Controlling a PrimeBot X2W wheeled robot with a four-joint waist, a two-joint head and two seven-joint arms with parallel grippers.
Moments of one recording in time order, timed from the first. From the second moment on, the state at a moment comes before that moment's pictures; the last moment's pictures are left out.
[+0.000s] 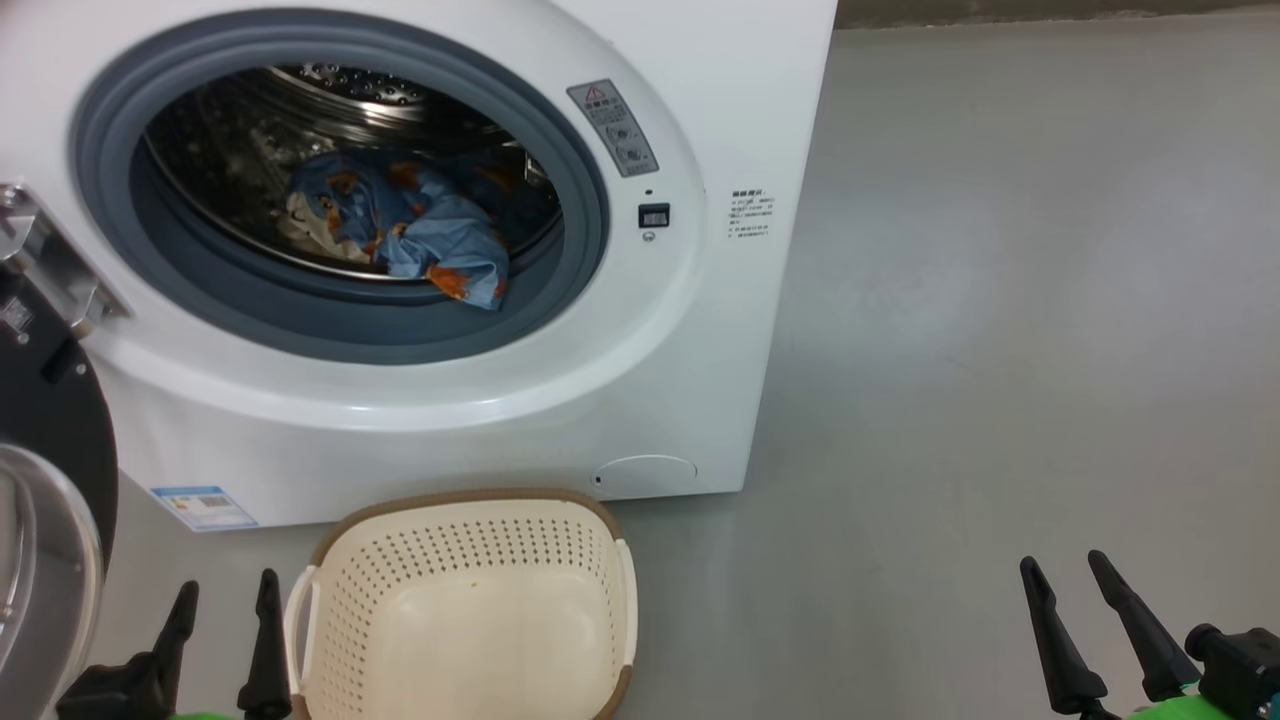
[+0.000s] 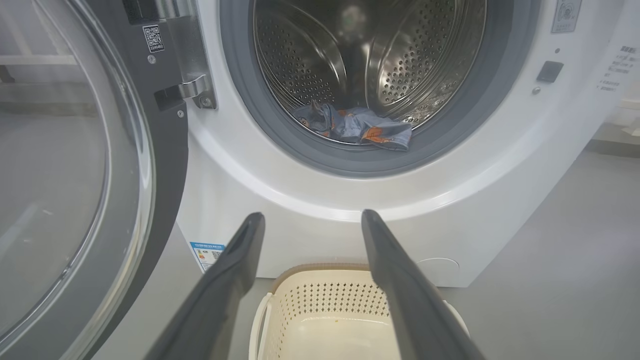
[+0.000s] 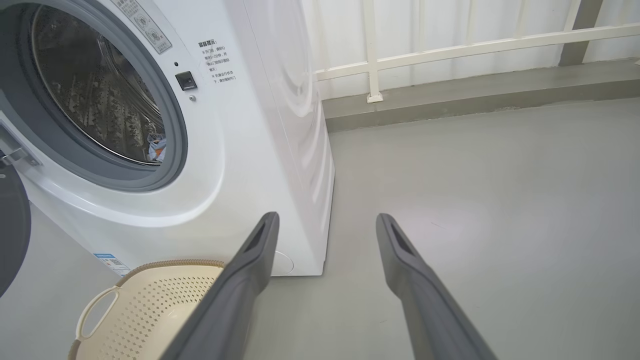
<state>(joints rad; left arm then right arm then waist) -0.02 0.08 0.10 0.29 -0.21 -0.13 -0.26 0.08 -0.23 0.02 0.16 0.42 0.13 -0.26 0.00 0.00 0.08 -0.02</state>
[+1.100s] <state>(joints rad) 0.02 0.05 0.15 0.22 -0.23 -0.13 -0.26 0.06 -0.23 0.07 0.16 0.42 0.13 -0.26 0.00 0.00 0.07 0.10</state>
